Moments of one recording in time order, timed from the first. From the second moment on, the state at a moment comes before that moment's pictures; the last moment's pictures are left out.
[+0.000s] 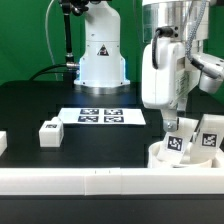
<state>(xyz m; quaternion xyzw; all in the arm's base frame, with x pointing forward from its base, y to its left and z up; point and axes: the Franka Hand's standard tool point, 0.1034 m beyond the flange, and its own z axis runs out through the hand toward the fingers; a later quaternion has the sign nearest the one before) 0.634 0.073 0.081 -0.52 0.85 -0.01 0.06</state>
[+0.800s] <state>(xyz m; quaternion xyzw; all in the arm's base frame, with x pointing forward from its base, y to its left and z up) 0.636 0.079 0.088 -0.55 0.83 -0.01 0.08</state>
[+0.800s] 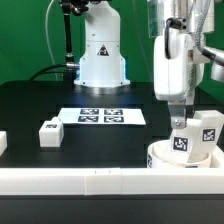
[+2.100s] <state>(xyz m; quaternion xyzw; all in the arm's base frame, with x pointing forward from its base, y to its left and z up) 0.636 0.102 0.093 -0.87 0.48 -0.05 0.06</state>
